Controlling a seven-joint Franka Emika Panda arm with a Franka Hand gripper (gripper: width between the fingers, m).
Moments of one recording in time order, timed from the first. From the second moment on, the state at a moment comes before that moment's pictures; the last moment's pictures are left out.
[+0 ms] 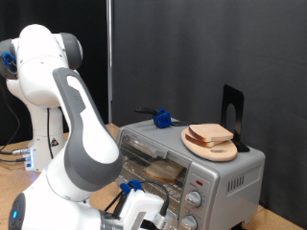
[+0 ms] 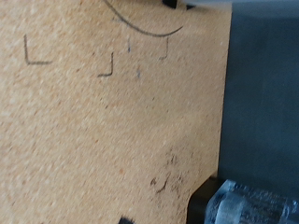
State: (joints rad) arm -0.40 0.89 0.16 -1.38 1.02 1.96 0.04
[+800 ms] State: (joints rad) arm -0.38 1.00 0.22 -1.34 1.07 1.88 0.02
